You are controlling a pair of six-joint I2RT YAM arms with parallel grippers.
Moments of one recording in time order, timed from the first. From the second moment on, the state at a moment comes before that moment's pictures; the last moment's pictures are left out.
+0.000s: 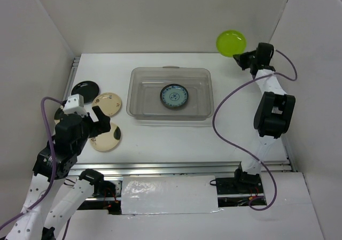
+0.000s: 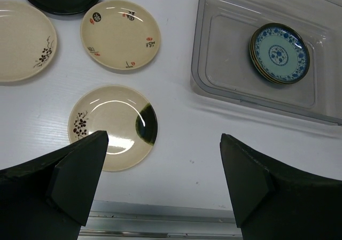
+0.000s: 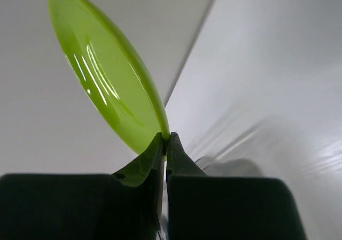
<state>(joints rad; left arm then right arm) -0.33 0.55 0.93 -0.84 -0.31 -0.45 -0.22 1.99 1.59 -0.06 -0.23 1.21</state>
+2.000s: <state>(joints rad) -0.22 0.68 0.33 -0.75 -0.41 -1.64 0.58 0.75 0.52 -0.01 -0.61 0.80</state>
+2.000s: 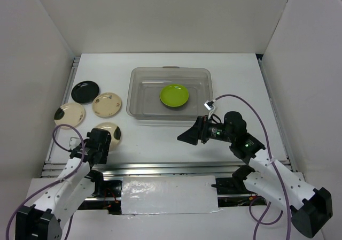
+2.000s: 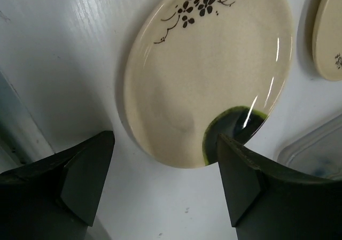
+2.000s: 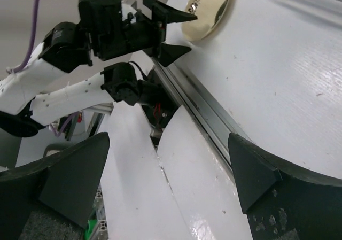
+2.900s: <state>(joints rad) -0.19 0.37 0.35 -0.98 -0.47 -1.76 0.58 0.52 0.53 -0.12 -0.53 0.79</state>
